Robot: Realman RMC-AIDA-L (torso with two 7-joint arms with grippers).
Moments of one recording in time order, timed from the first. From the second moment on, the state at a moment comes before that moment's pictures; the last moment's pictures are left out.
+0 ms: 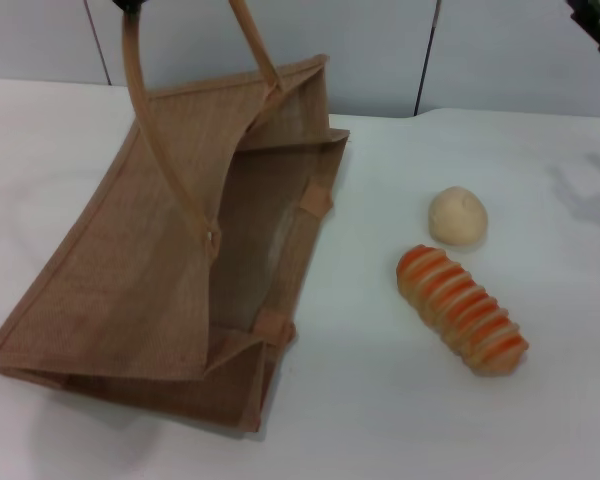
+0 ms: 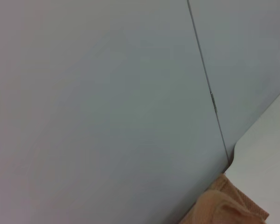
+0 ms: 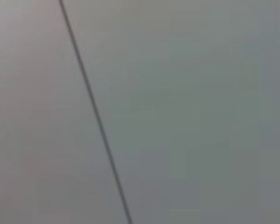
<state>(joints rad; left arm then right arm) -0.64 -1.99 1.12 1.85 -0.56 -1.52 0.66 0.77 1.94 -1.39 -0.04 2.87 1.06 -2.30</state>
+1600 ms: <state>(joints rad) -0.63 -1.99 1.11 1.84 -0.56 -1.52 0.66 0.47 2.02 -1.76 -1.03 2.80 -0.15 -2.37</state>
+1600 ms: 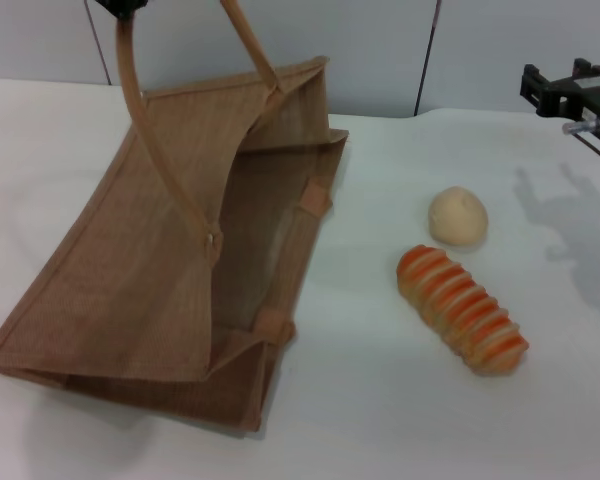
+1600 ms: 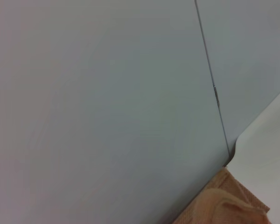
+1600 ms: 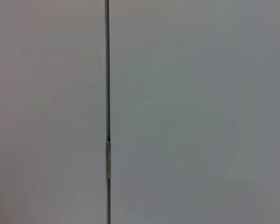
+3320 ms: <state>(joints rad) -0.63 -1.99 1.11 1.78 -0.58 -1.47 0.67 0.55 2.03 -1.98 -1.21 2.88 -0.91 -2.55</state>
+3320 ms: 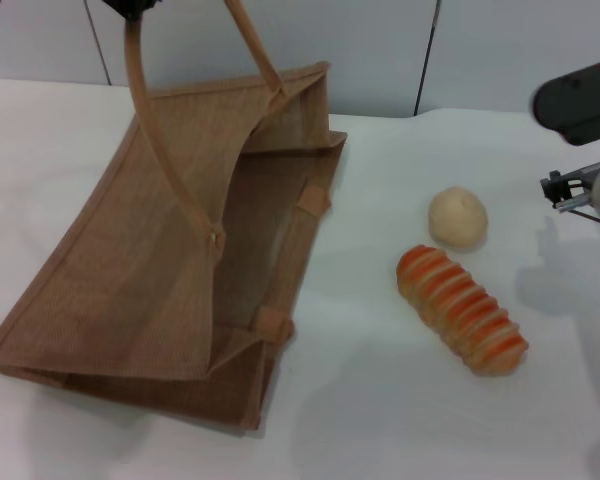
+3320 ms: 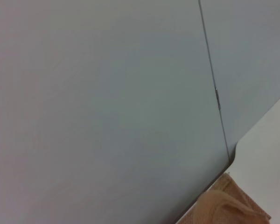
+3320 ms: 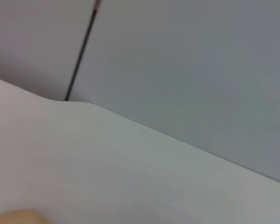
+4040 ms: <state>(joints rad) -0.63 -1.99 1.11 1.75 -0.60 -1.44 0.67 0.52 2.03 -1.88 -1.17 2.88 -0.70 -2.34</state>
